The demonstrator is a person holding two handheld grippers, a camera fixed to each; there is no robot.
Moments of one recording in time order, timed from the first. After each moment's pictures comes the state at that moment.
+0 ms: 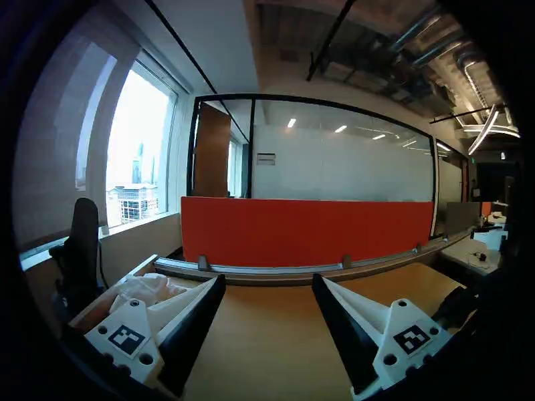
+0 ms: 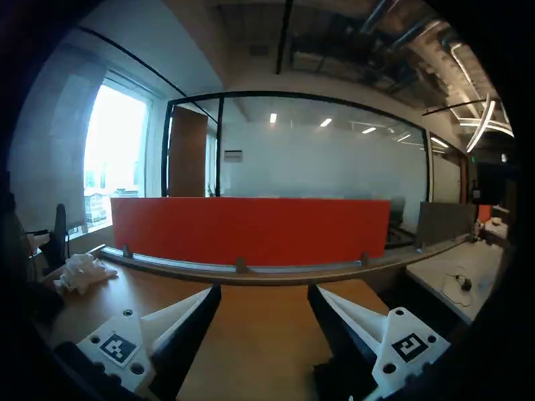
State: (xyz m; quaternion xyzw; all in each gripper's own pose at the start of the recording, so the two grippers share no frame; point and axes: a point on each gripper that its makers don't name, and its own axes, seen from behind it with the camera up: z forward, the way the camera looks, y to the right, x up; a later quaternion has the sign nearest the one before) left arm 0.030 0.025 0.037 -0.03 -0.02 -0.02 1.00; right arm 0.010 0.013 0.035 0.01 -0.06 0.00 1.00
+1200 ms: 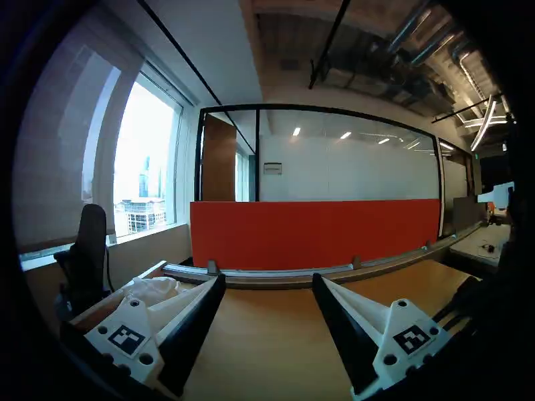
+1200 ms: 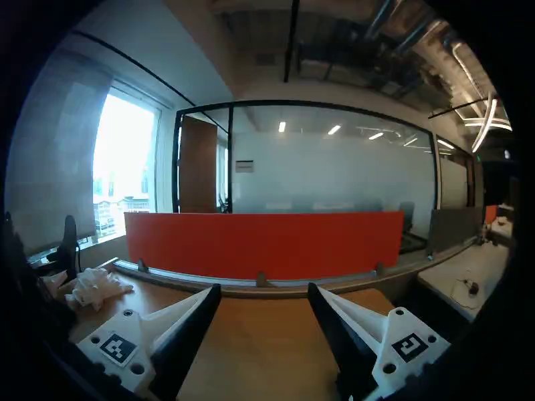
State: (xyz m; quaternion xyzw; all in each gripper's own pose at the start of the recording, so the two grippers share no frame) left arm -0.002 0.013 0.031 -0.01 0.01 0.00 1.00; right arm 0.049 -0.035 0.034 0.03 -0.04 0.00 1.00
